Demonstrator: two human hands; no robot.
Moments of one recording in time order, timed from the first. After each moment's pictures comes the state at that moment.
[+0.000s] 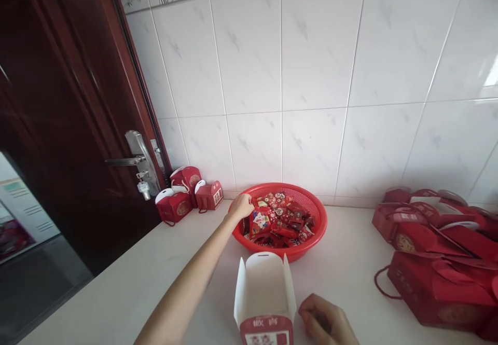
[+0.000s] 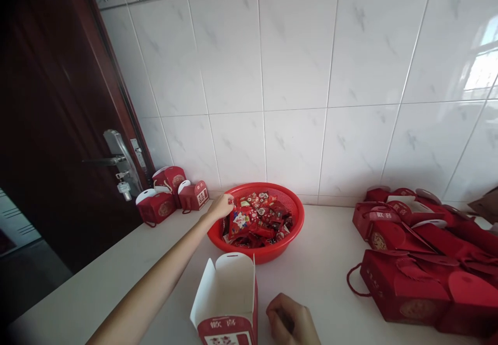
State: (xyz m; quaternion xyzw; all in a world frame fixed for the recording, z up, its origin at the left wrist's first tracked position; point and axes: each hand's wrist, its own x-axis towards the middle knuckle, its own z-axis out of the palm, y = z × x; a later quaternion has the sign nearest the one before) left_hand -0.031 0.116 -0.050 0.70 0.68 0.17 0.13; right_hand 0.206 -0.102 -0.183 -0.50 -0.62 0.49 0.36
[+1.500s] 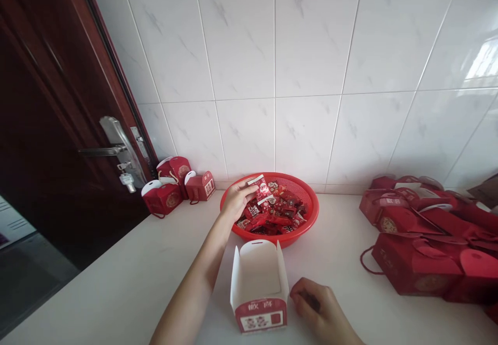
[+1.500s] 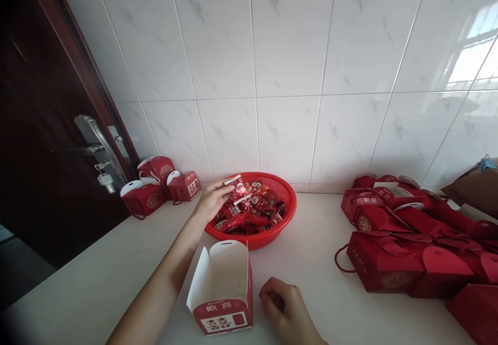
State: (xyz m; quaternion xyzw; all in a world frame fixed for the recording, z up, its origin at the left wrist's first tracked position) left_hand -0.002 0.065 -0.037 0.48 0.33 0.59 0.56; right_hand 0.202 -0.112 -0.162 -0.50 -0.63 0.47 0.36
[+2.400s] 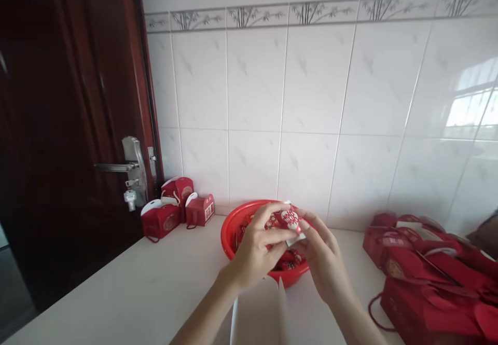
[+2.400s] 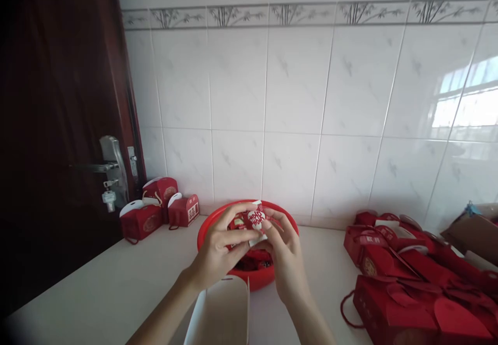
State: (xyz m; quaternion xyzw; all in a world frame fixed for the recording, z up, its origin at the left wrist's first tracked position) left_hand 0.019 -0.026 0.000 0.82 0.16 0.55 0.03; right_hand 0.172 -0.052 -0.008 -0.26 -0.46 0.52 0.67
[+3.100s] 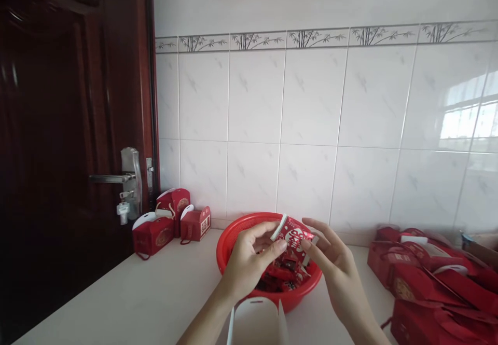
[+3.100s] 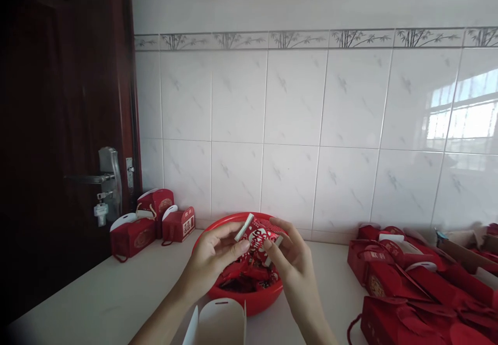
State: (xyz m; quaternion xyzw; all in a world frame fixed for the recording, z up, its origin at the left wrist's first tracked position) left_hand 0.018 -0.025 0.006 0.68 0.25 0.53 0.44; right_hand 0.194 -0.048 -0.012 -0.31 -0.55 0.42 0.65
